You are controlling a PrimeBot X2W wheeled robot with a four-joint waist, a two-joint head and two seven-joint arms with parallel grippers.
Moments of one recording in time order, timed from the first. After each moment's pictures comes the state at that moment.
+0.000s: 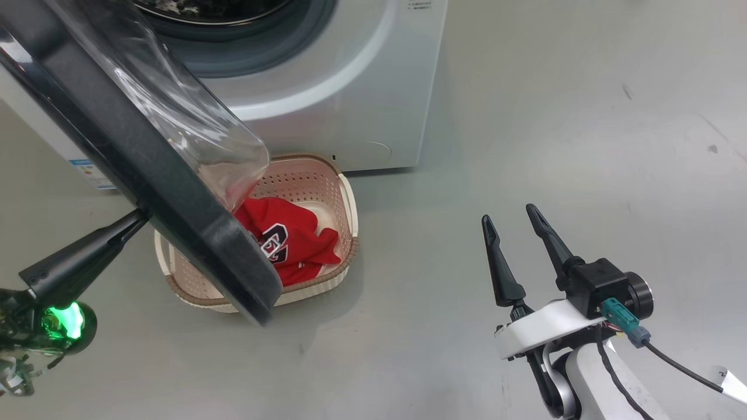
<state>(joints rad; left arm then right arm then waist) -0.17 0.45 0.06 -0.15 -2.16 -0.08 0.92 -0.16 -0.06 0.37 0.17 0.29 -0.07 -0.24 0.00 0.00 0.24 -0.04</state>
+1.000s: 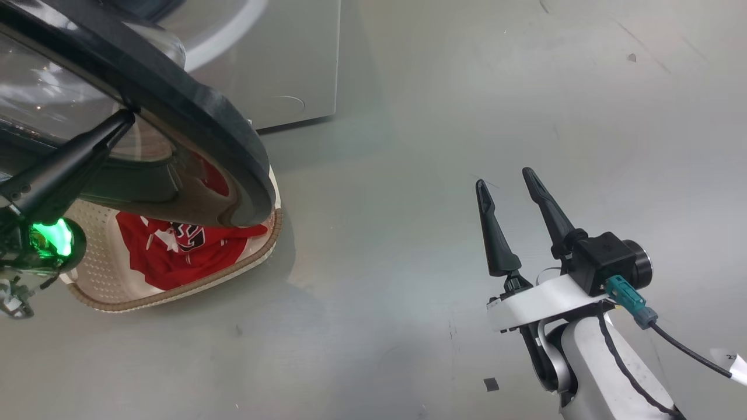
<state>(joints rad) -0.37 0.42 0.03 -0.19 -2.08 -0.02 0.80 -0.22 -0.06 0.38 0.12 0.30 -0.08 -0.25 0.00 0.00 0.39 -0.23</state>
